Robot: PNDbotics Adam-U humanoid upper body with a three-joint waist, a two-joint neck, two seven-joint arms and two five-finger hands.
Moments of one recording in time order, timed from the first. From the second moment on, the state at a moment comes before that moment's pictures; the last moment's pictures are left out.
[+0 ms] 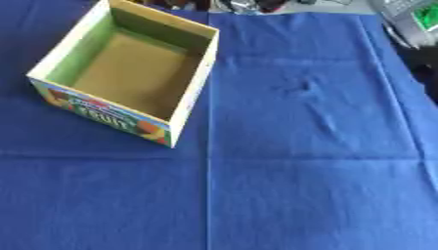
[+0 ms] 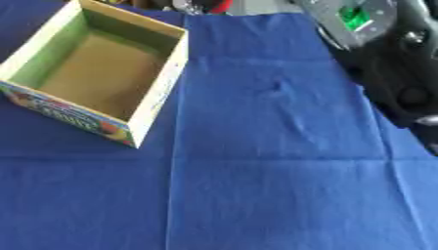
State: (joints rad) left arm -0.32 0.16 0.01 -1.98 -0.11 -0.10 0.32; right arm -1.23 -0.66 0.43 -1.62 0.55 0.49 0.66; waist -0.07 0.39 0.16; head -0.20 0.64
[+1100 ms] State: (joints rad) left arm -0.38 0.16 0.00 -1.98 -0.09 -0.12 0.33; right arm -1.34 -0.31 0.38 -1.12 0.78 0.39 0.51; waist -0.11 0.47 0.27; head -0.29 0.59
